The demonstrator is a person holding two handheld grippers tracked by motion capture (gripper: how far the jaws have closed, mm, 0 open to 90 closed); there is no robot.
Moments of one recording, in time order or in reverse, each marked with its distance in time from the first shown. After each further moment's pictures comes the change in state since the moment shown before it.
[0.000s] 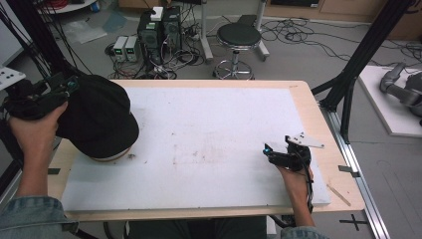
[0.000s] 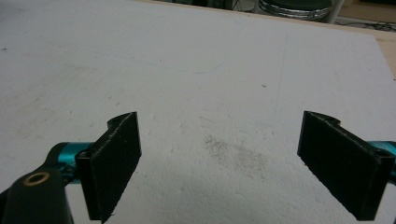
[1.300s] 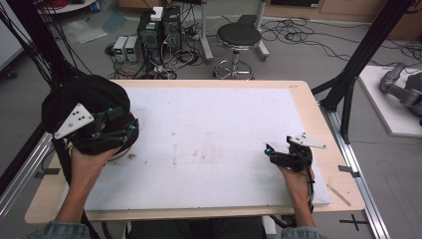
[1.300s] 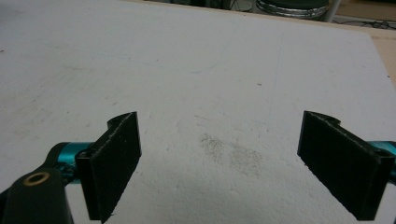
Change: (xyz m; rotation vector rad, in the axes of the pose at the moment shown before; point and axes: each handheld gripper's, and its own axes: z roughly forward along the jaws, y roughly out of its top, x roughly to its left) left arm -0.102 -0.071 0.010 0.041 -0.347 0.033; right arm -0.003 -0.001 -0.002 0.000 -0.004 0.010
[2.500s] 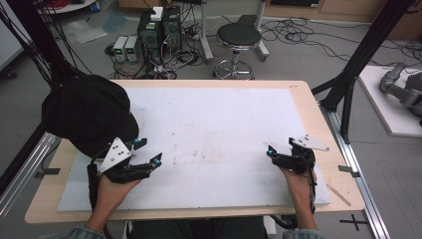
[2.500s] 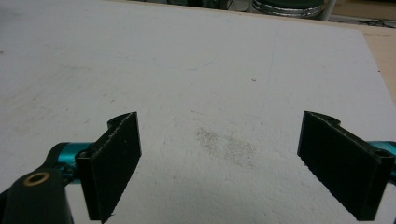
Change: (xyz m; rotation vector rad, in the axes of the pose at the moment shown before) left arm -0.049 -0.081 0.019 0.153 -0.030 0.093; right arm -0.002 -0.004 -0.007 -0.004 -0.010 0.019
